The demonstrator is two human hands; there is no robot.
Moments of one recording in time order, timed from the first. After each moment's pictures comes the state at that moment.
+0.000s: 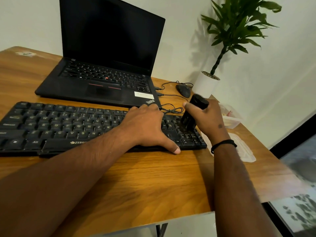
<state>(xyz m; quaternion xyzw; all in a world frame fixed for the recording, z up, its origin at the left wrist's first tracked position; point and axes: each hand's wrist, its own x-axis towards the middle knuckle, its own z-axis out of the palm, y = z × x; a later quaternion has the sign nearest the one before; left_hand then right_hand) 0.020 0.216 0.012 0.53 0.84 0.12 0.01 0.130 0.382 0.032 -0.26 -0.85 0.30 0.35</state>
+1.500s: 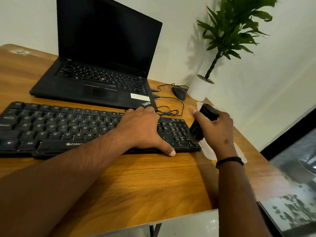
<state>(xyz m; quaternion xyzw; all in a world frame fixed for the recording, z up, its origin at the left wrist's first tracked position) 0.022 0.213 0.014 0.54 0.83 0.13 0.02 0.170 0.366 0.039 -0.31 -0.83 0.26 0.38</state>
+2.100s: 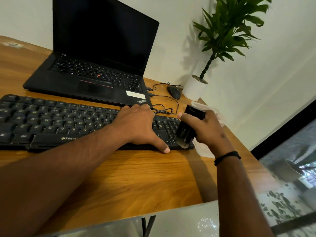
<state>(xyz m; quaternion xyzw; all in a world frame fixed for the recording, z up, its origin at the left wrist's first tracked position) 0.024 0.213 0.017 0.53 0.84 0.12 0.02 0.170 0.358 0.044 -0.27 -0.87 0.31 0.28</state>
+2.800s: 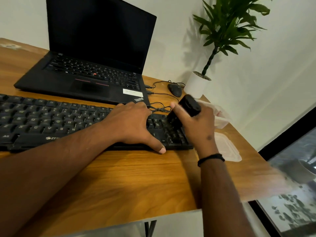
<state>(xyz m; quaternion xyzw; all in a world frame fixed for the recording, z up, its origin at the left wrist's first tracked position) 0.027 0.214 0.020 0.53 0.84 0.11 0.04 0.157 0.353 0.034 -0.25 -0.84 0.28 0.39</state>
